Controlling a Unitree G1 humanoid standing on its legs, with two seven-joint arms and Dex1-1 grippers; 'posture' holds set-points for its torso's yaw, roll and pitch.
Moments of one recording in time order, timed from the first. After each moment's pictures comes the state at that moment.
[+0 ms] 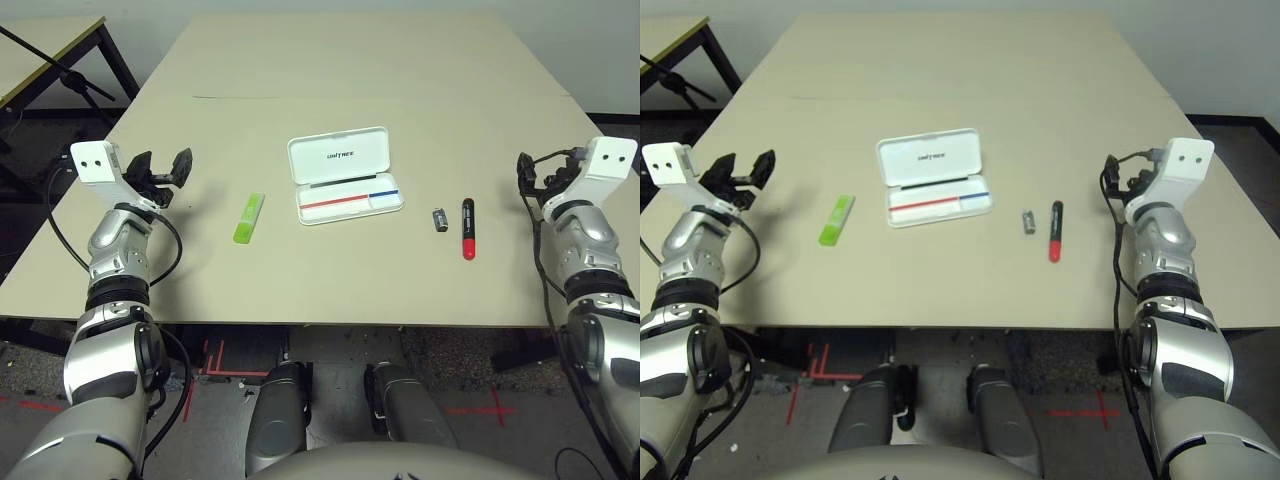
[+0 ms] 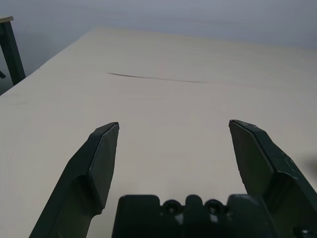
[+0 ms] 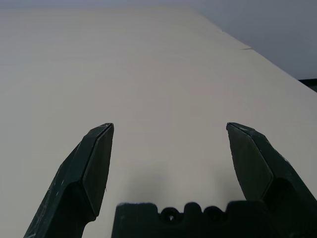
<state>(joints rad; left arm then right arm) -0.68 0.53 0.41 0.96 -0.35 -0.18 -0.58 -0.73 -0.50 -0.36 1.08 0.22 -0.26 0.29</state>
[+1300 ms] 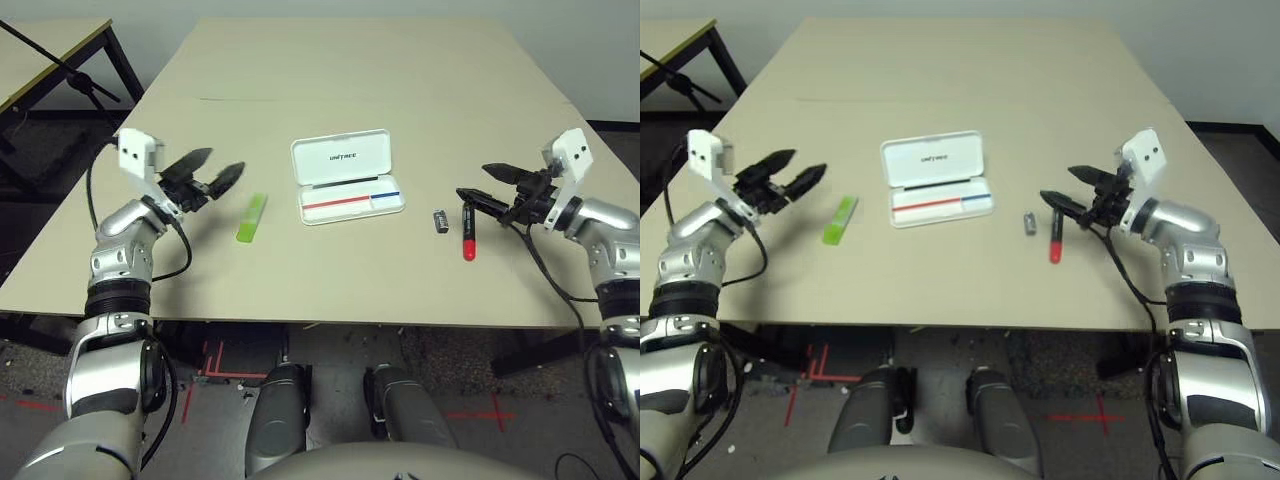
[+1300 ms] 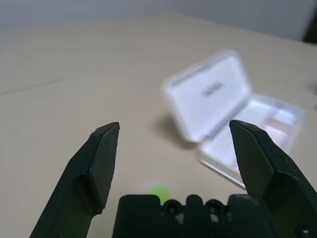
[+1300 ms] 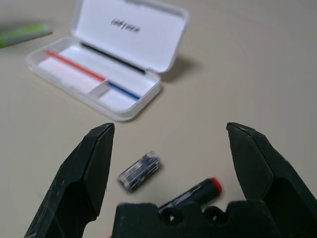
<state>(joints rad) -0.52 0.53 0.14 0.41 -0.37 0.19 -1.00 -0.53 -0.69 -0.13 0.54 0.30 0.15 1.15</state>
